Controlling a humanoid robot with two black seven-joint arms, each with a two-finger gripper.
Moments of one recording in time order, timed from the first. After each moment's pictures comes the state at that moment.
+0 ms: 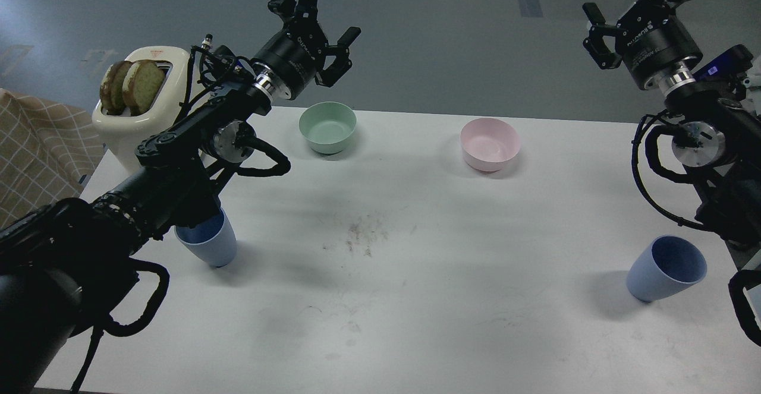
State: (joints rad) left arm -0.97 0.11 -0.71 -0.53 0.32 -0.45 -0.40; right arm 1.03 -0.28 0.64 0.39 -0.25 0.49 0.49
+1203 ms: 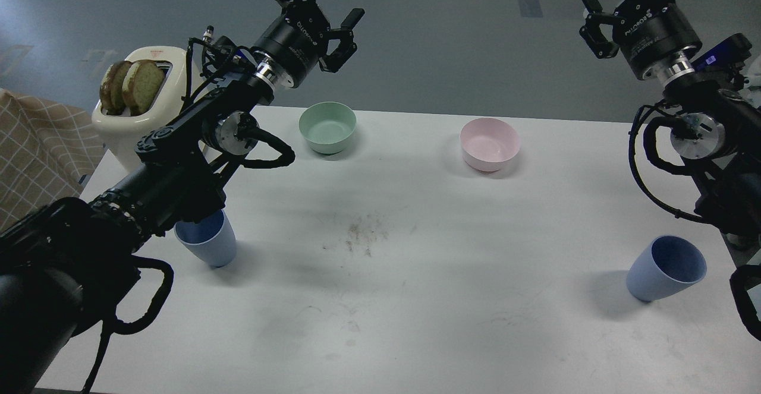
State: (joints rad) left arm -0.97 0.11 -0.77 -0.57 0.31 -0.44 -0.40; right arm 1.04 -0.29 0.64 0.42 -0.24 0.49 0.49
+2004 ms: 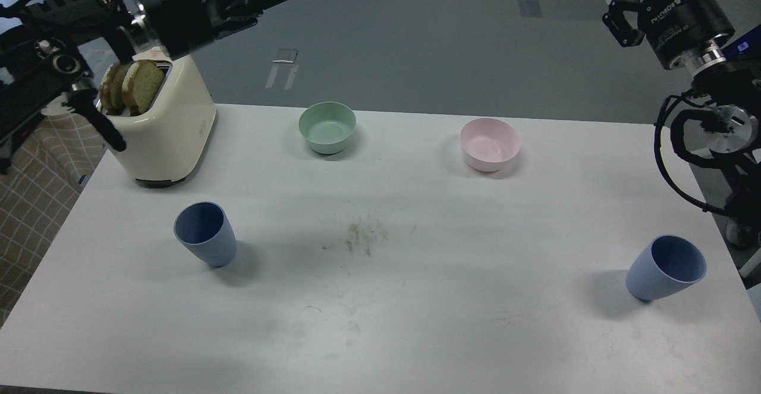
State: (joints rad) left arm -0.94 0.84 -0.70 -1.28 1.16 -0.45 -0.41; right arm 1.04 -0.38 0.63 0.50 -0.24 0.49 0.49
